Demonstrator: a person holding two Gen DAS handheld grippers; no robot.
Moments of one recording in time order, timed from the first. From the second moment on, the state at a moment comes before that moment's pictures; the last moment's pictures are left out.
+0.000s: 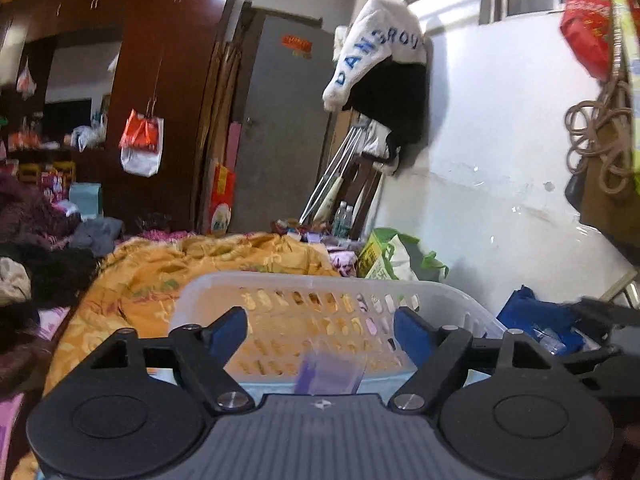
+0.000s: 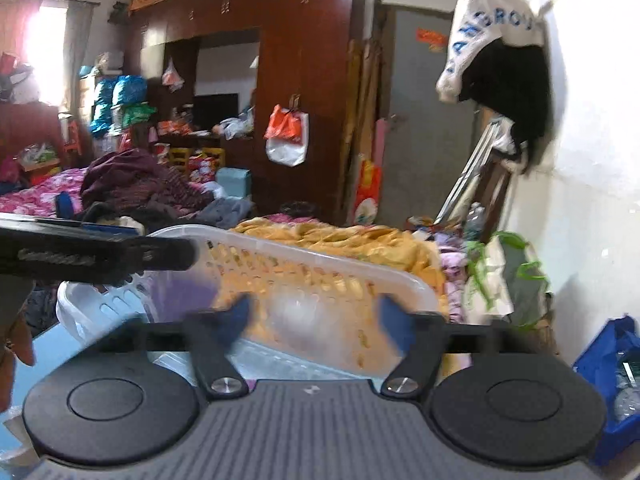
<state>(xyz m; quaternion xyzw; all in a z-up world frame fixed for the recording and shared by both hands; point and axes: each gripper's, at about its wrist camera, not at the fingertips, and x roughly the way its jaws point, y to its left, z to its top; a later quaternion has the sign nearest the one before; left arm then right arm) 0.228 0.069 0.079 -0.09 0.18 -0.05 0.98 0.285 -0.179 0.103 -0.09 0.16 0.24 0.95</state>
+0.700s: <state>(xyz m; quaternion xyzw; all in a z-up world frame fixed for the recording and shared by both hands) 0.098 0.132 -0.019 -0.15 0.20 -0.08 0.96 0.146 -0.242 -0.012 -0.03 0.19 0.31 0.93</state>
